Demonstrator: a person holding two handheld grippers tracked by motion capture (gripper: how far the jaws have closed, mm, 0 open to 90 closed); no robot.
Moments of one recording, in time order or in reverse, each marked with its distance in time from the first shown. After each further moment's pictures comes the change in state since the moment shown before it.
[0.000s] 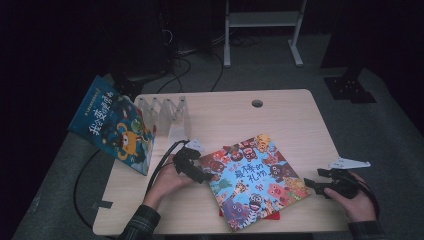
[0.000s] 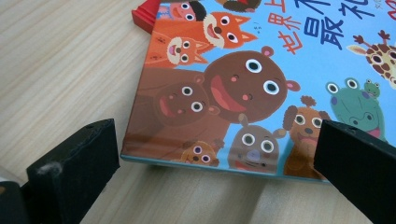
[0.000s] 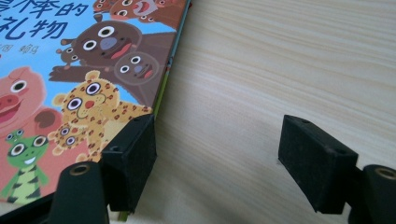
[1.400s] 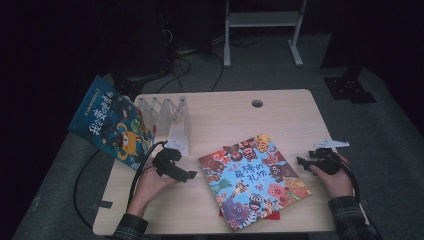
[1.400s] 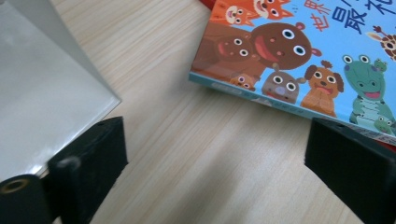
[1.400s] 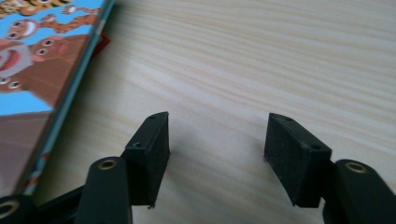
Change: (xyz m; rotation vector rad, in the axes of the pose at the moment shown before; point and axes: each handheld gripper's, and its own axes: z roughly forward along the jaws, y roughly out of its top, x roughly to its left) left arm 0.003 -0.026 -0.049 -0.008 0.118 -0.128; right arm -0.028 0.038 0.060 0.000 -0.141 0.011
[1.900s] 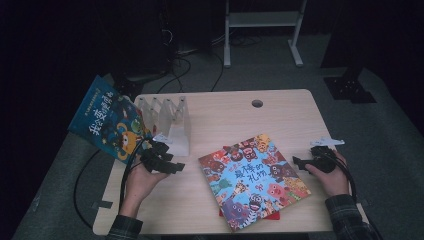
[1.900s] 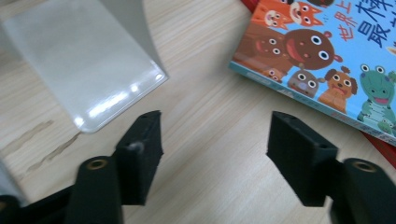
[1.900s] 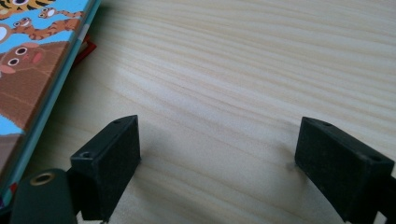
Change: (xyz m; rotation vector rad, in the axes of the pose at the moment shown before) left arm 0.007 0.000 -0.033 0.017 0.097 -0.116; right arm 0.001 0.004 0.013 0.001 -0.026 0.000
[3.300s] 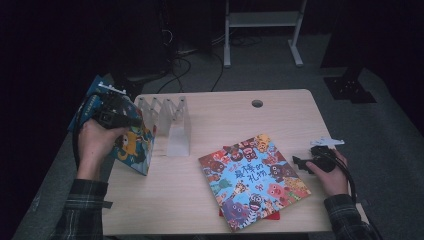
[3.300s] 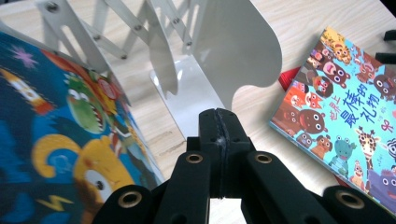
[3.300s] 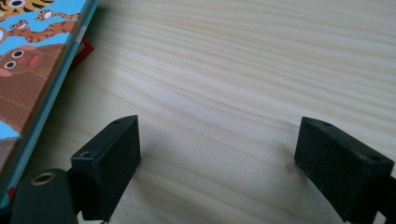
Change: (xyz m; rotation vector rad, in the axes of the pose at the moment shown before) left arm 0.067 0.065 -0.135 -0.027 0.080 -0.204; right arm 0.000 0.000 0.001 -0.002 -0.007 0.006
